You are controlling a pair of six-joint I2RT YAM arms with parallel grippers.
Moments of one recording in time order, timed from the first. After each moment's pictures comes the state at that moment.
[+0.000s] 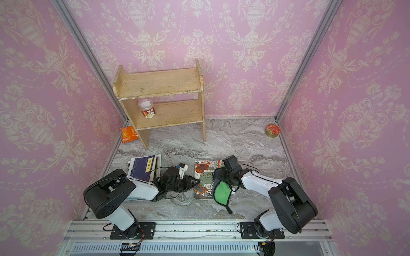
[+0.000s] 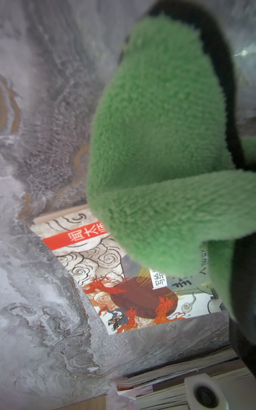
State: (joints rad) left arm -0.67 1.66 0.42 0.64 0.40 -1.12; right arm 0.51 1.46 0.59 -0.15 -0.09 0.90
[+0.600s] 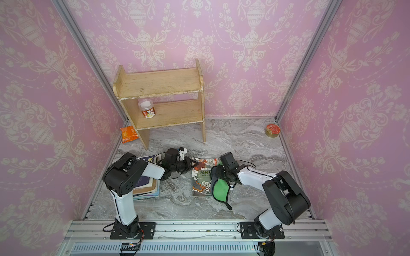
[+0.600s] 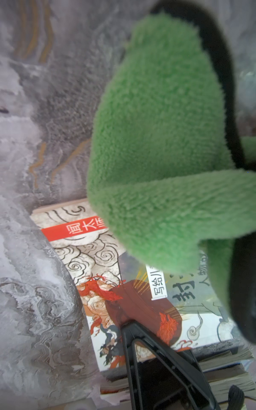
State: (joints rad) left arm -0.48 1.93 0.73 0.62 0.56 -1.04; right arm 0.52 1.56 0.70 -0.18 -0.10 0.80
